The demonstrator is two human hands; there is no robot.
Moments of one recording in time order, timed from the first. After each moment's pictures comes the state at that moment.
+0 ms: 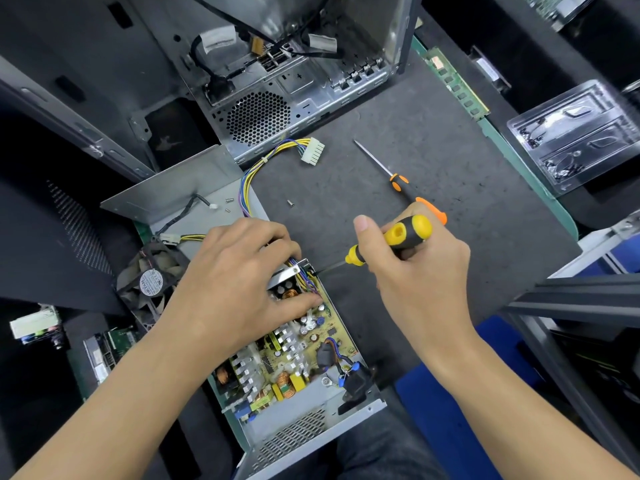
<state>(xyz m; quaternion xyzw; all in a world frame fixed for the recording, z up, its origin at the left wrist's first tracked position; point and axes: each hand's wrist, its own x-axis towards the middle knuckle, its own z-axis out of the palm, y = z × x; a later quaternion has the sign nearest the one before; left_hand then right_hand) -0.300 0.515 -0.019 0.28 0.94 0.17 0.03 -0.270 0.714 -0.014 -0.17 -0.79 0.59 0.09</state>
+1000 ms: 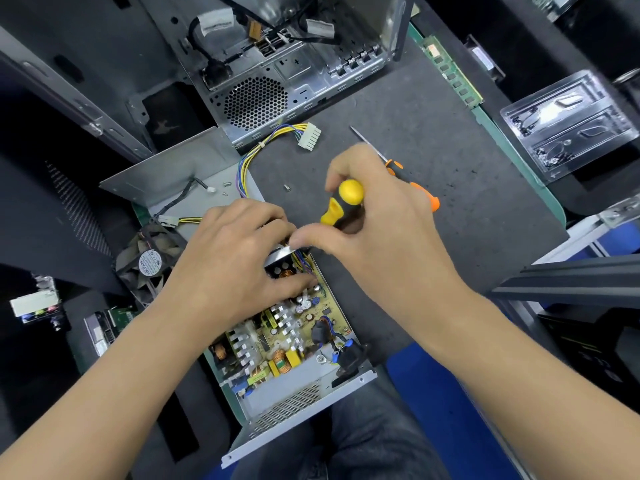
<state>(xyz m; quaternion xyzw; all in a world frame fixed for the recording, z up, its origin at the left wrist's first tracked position) -0.300 0.514 -0.021 0.29 0.94 0.17 0.01 -0.284 0.704 0.029 0.02 -0.88 0.47 0.01</state>
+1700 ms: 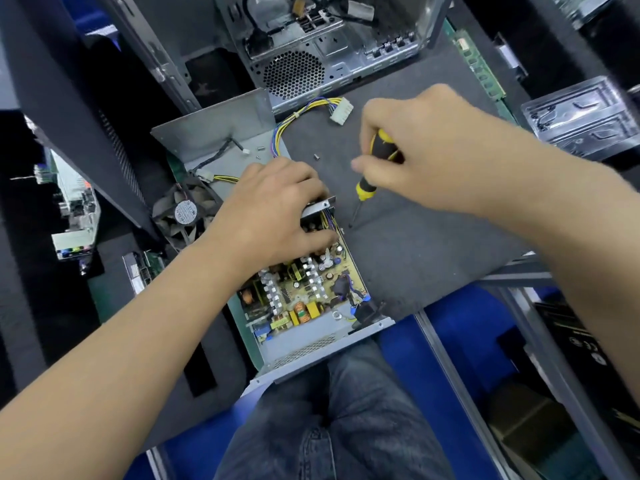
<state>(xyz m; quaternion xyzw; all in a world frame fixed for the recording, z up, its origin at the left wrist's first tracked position) -0.299 0.517 -0.012 0.27 0.95 0.14 0.06 -0.320 0.721 0.073 0.24 -0.95 0.18 -0.09</state>
